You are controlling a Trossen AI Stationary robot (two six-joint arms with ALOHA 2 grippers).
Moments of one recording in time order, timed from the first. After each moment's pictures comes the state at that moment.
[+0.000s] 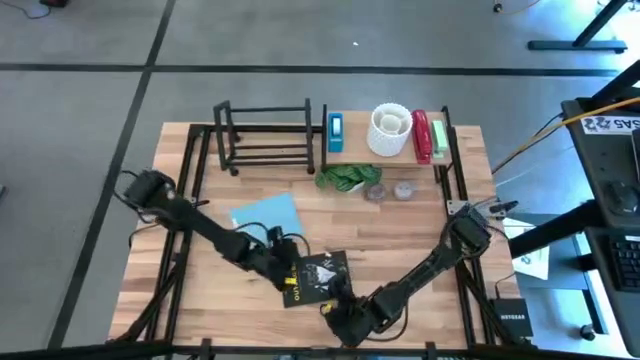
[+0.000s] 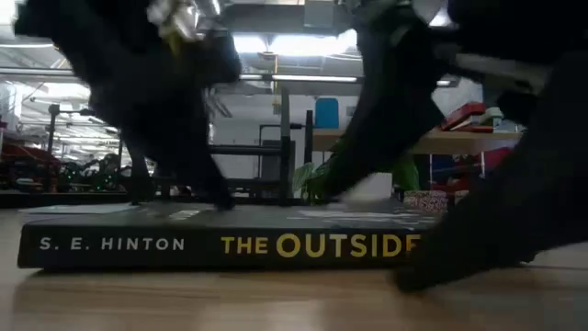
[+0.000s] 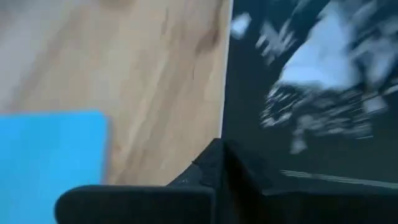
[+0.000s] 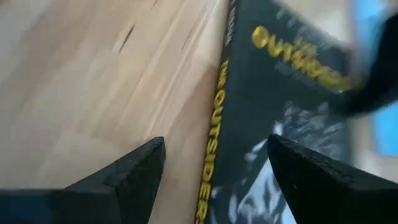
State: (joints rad) left arm -0.46 1.80 0.88 -0.03 -0.45 -0.59; right arm 0.70 2.21 1.49 -0.36 0.62 0.05
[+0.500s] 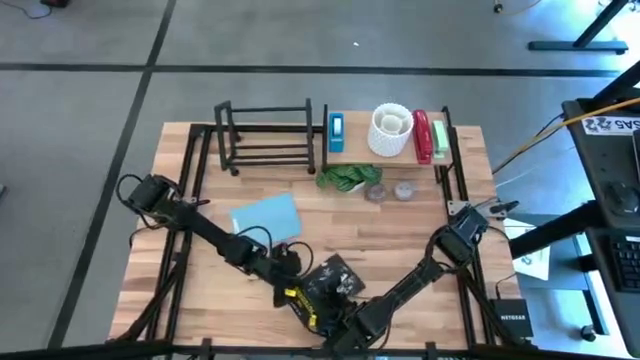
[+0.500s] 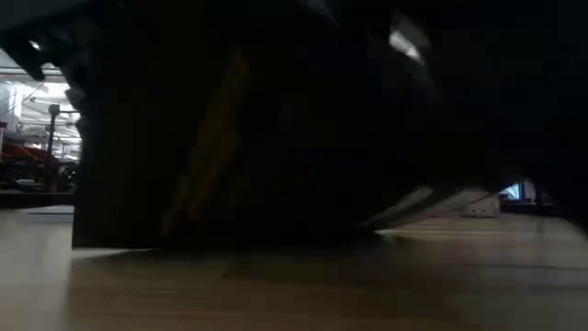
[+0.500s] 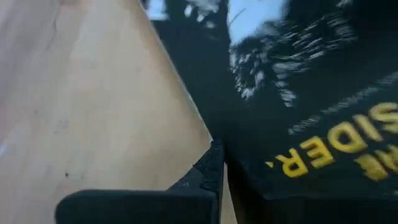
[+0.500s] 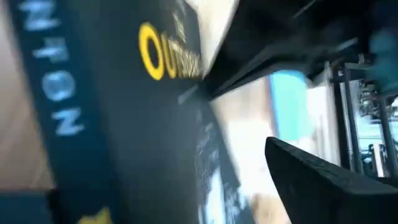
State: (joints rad) left arm -0.50 1.86 0.88 0.01 -0.17 -0.65; right arm 0.70 2.36 1.82 -0.73 0.86 0.20
